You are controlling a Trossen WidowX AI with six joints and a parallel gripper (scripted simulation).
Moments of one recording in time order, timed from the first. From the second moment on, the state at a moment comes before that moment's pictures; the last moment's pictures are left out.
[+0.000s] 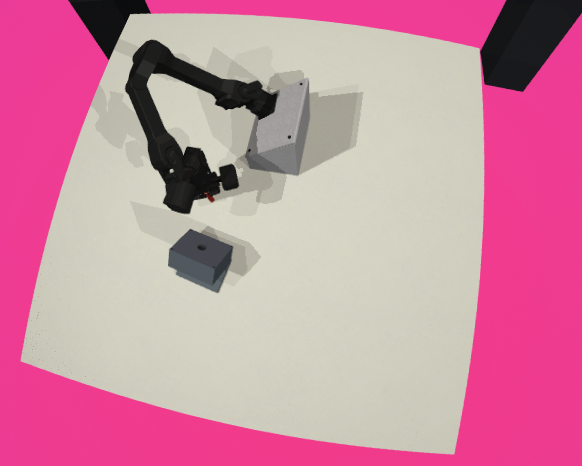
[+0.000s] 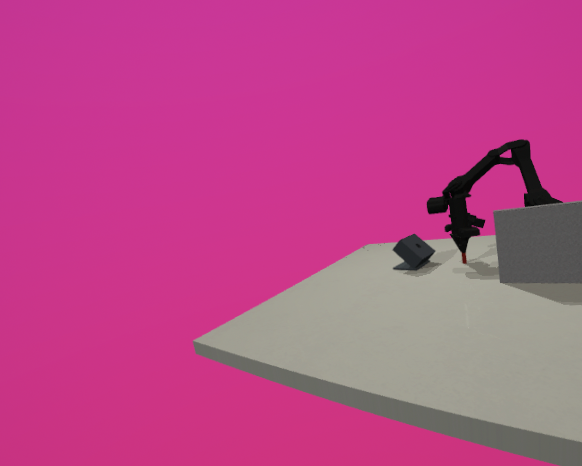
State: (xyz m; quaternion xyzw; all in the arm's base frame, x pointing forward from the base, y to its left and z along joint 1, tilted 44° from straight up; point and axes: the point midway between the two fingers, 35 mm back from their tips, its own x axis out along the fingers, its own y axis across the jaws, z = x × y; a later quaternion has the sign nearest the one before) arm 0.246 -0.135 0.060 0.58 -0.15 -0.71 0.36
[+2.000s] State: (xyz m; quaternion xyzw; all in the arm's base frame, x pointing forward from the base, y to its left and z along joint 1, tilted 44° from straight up) arm 0.277 -0.062 0.104 0.63 -0.13 -0.63 0.44
